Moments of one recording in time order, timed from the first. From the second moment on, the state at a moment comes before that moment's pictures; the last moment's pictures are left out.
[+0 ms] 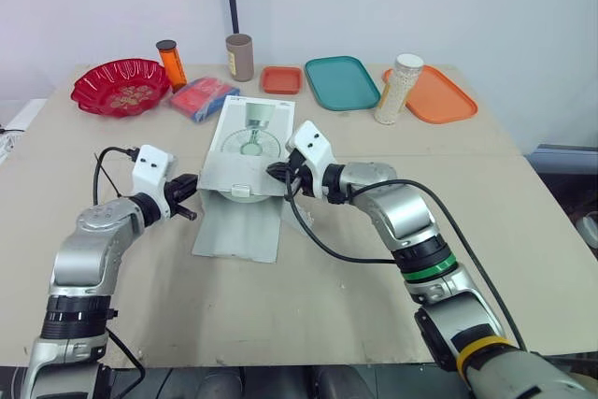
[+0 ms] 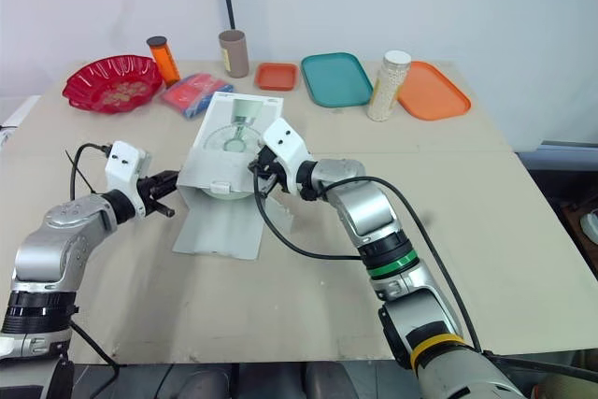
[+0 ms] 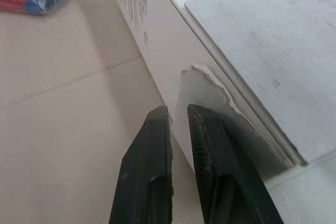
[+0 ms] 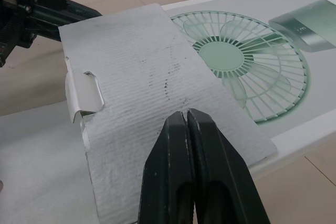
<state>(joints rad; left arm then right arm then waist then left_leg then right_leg) -0.38 0.52 0.17 -0.07 -0.32 0.66 -0.57 -0.81 -0.24 0.28 0.11 0.14 0.63 0.70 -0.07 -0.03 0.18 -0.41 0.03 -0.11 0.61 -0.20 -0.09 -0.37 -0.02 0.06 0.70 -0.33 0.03</state>
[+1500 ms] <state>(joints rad) -0.15 0.52 0.13 -0.39 -0.53 0.72 -0.64 -0.80 -0.23 0.26 0.07 0.16 0.70 0.69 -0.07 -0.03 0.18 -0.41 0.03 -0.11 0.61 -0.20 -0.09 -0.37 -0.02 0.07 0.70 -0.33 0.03</state>
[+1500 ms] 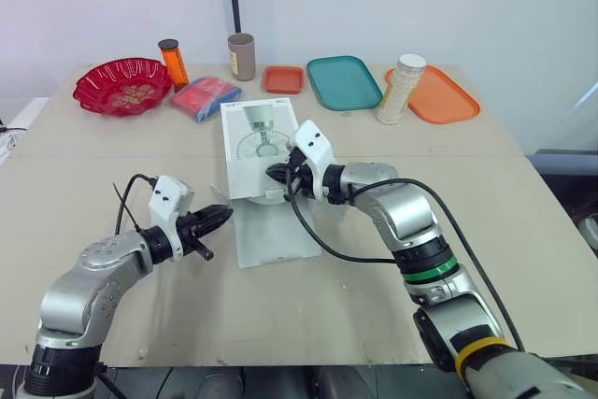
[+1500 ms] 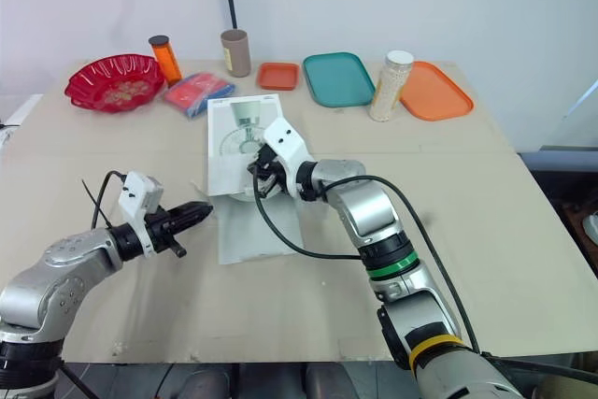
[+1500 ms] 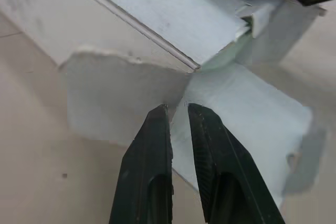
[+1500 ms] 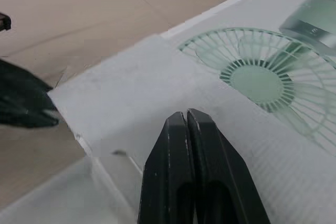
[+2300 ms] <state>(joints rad) -0.20 0.48 0.04 -0.30 -0.49 0.68 -0.57 -0.81 -0.23 0.27 0.10 0.15 0.67 0.72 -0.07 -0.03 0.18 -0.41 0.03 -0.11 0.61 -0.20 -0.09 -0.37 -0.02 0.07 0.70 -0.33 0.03</state>
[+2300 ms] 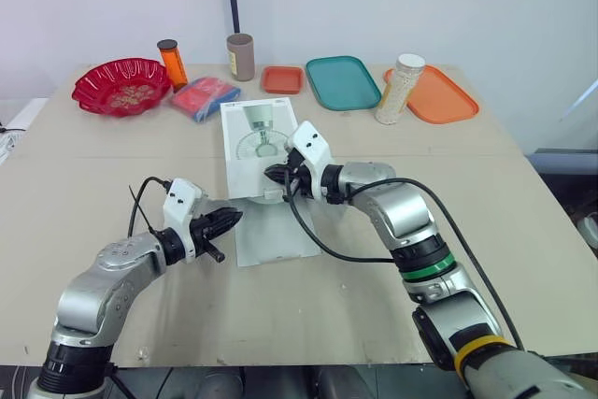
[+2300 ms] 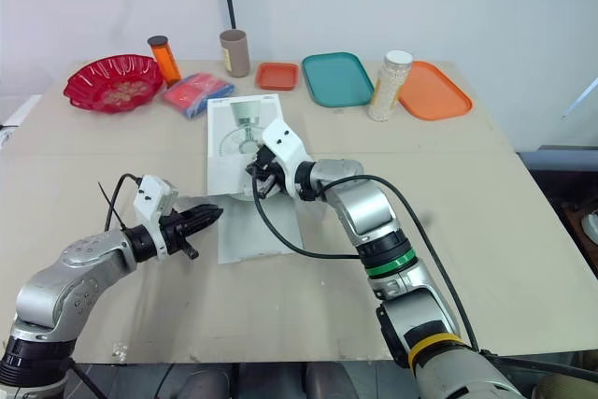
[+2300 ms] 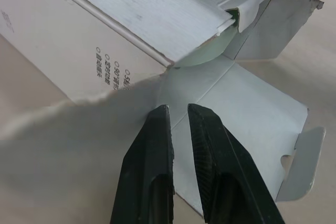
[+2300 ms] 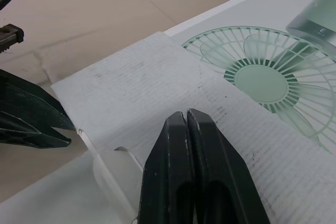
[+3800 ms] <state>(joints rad) -0.02 0.12 0.24 -0.45 -0.91 0.83 -0.26 -0.83 -0.28 0.27 0.12 0.14 0.65 0.74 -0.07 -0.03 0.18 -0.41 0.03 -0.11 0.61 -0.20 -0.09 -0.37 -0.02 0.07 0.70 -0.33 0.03</state>
